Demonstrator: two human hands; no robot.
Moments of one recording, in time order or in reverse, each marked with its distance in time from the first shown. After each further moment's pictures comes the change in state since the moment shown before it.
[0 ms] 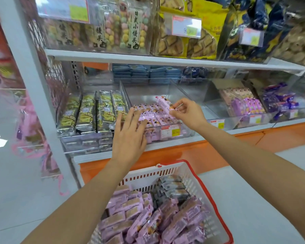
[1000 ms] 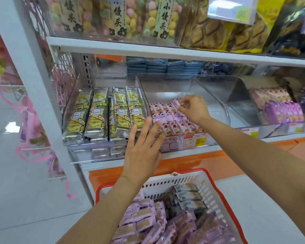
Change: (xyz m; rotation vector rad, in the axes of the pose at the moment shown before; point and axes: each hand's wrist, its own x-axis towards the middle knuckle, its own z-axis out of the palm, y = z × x) left_hand -0.010 -0.015 0.039 0.095 0.066 0.074; right_hand 0.089 0.018 0.069 -0.356 -0.003 -0.084
